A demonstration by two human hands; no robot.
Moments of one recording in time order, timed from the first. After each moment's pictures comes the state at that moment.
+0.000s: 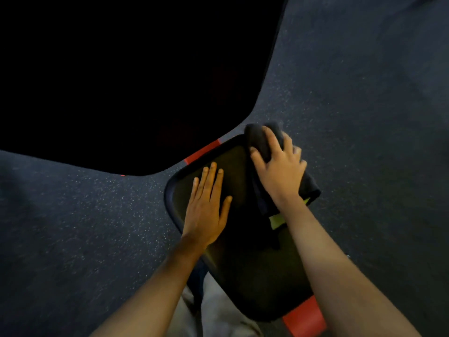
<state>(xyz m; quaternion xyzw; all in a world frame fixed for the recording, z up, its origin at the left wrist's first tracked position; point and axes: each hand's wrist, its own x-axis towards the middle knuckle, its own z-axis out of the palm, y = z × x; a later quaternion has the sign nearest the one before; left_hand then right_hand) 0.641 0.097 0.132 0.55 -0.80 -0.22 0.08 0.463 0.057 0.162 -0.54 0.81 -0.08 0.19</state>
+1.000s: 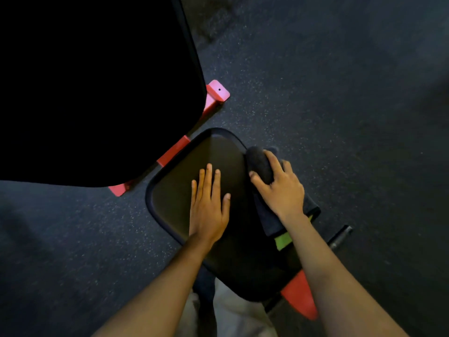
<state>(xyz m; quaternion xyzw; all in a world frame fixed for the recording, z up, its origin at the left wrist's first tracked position) 0.602 0.124 0.140 0.52 -0.82 -0.23 0.05 0.428 0.151 0.157 -0.42 0.86 -0.11 0.27</state>
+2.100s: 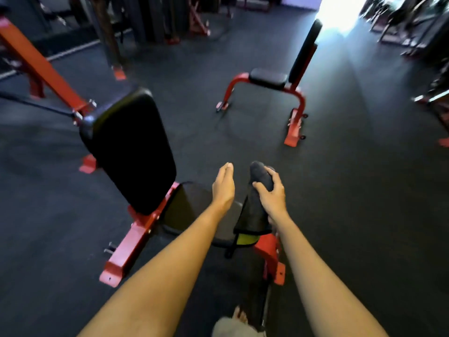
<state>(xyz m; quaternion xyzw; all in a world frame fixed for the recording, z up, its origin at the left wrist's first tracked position) 0.678 0.285 0.548 0.37 -0.64 -0.65 0.17 0.599 0.377 0.500 -0.12 0.78 -0.60 0.14</state>
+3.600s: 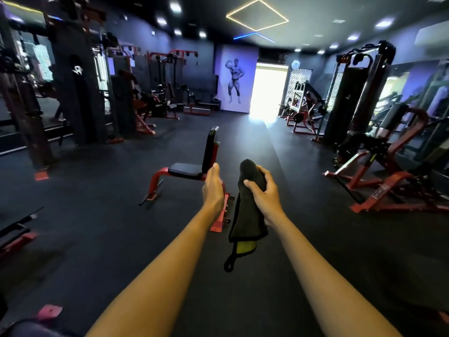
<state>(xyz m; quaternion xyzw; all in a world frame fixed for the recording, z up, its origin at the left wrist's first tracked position) 0.253 0.580 0.749 0.18 -0.60 -0.71 0.31 0.202 0.692 0.739 -0.23 0.68 -0.70 0.01</state>
